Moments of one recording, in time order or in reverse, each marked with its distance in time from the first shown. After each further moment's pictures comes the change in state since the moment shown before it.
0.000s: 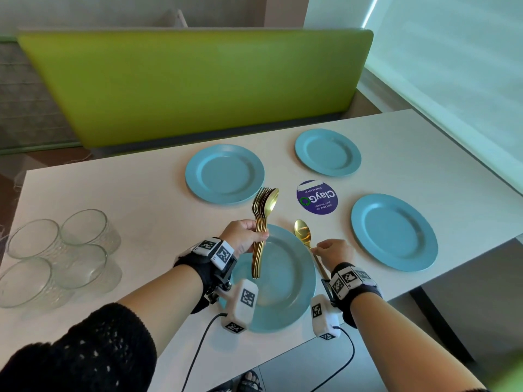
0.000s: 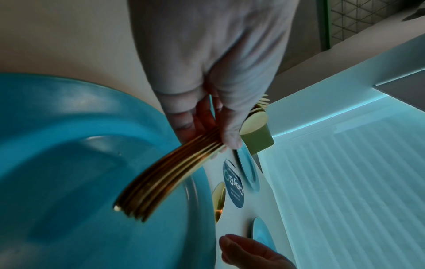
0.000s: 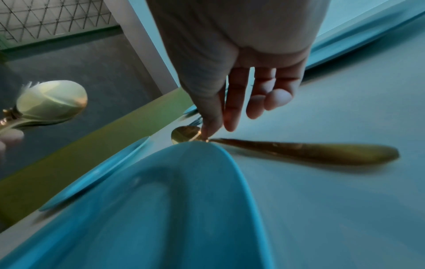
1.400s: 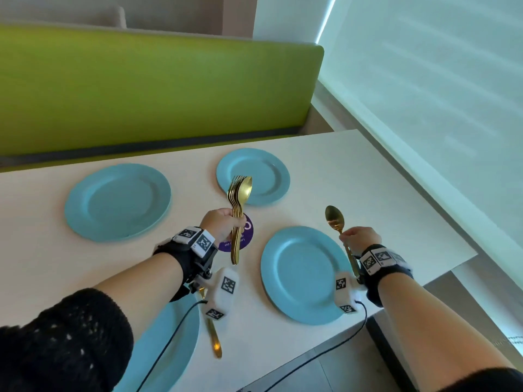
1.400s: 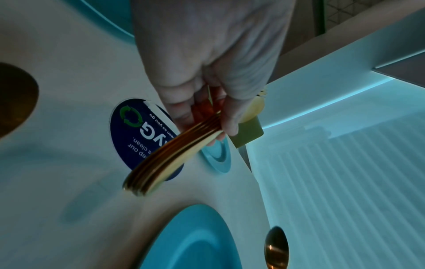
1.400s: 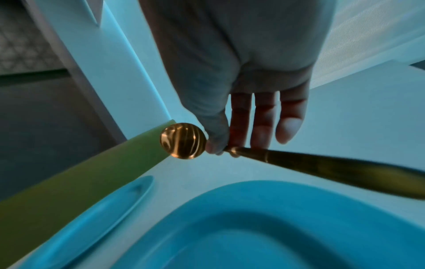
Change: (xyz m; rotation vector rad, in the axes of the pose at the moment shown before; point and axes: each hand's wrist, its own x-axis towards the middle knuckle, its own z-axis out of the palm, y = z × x) left_hand 0.103 0.110 0.173 -0.102 0.116 -0.020; right_hand 0.198 0.075 -0.229 -0.164 0.076 0.038
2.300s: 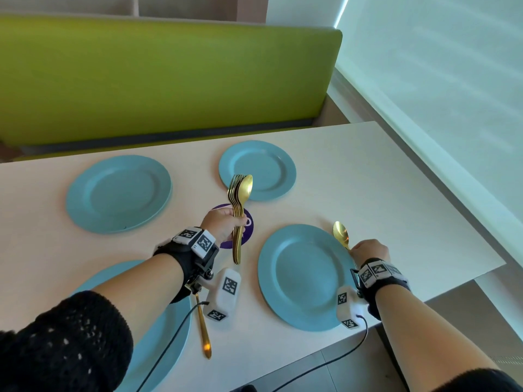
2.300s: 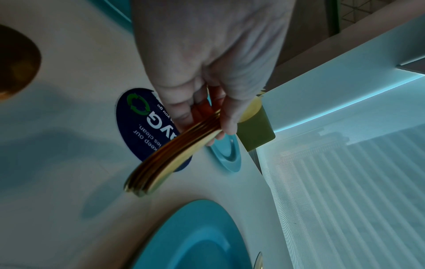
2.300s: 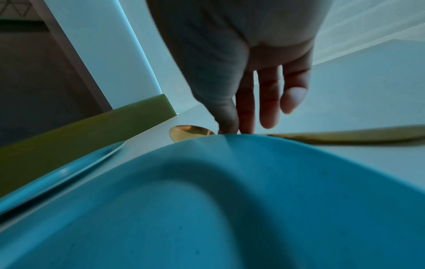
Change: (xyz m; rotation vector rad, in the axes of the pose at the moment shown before) left_hand 0.008 -0.008 0.021 -0.050 0.084 -0.021; right_hand 0.033 0.034 0.025 -0.307 -0.050 0.067
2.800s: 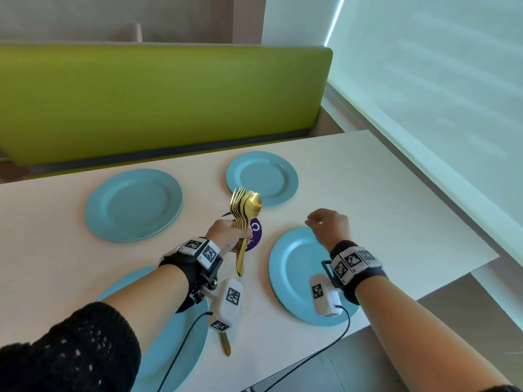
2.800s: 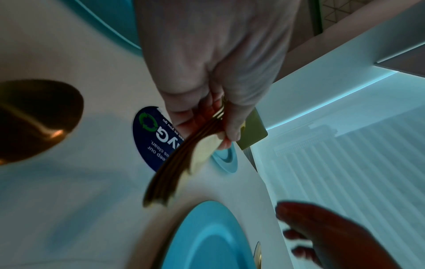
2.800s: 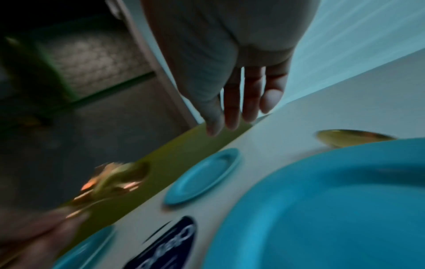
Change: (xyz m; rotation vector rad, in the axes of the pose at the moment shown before) left_hand -0.020 -0.005 -0.022 0.135 -0.044 0.030; right_hand -0.082 -0.092 -0.019 0.368 0.161 -0.420
